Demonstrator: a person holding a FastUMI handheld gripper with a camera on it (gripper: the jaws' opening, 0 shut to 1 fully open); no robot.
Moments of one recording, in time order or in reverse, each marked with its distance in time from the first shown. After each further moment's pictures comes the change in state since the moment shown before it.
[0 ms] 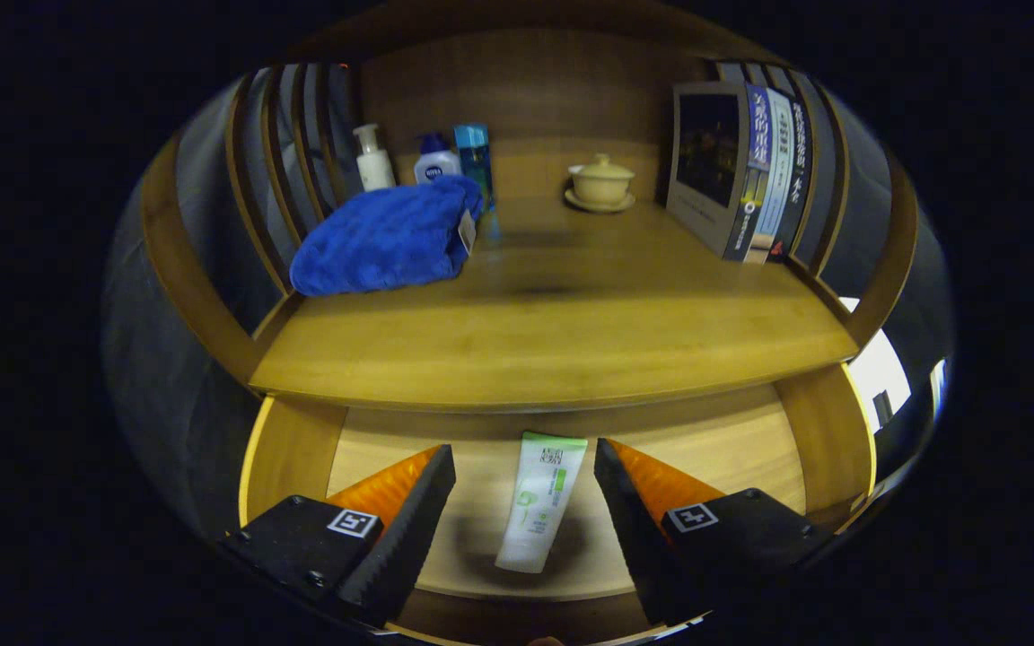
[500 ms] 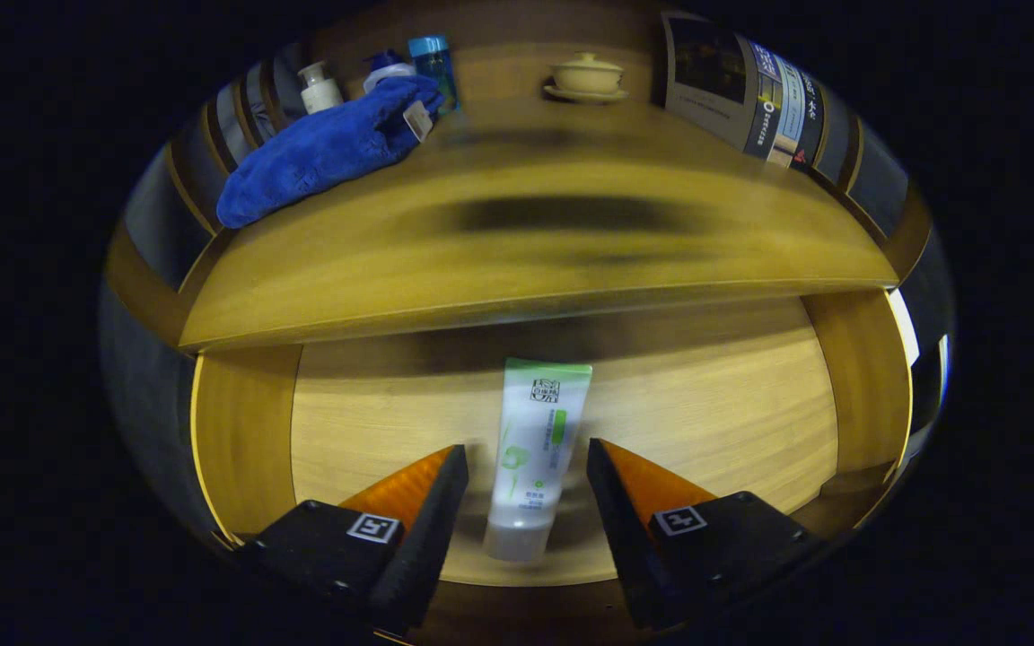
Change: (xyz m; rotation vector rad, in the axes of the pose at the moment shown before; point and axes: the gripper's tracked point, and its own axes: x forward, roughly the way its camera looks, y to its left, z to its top) arm 0.035 -0.008 -0.055 0.063 0.271 -0.030
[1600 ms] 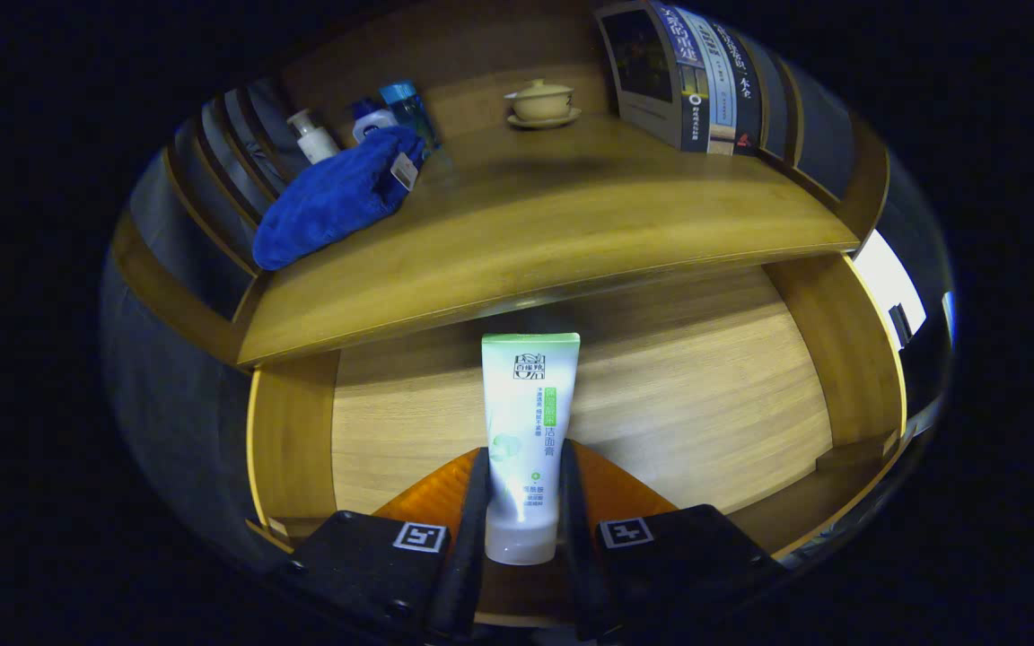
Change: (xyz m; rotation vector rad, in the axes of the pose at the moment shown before) arm -0.071 -0.021 -0.003 0.111 -0.097 0.113
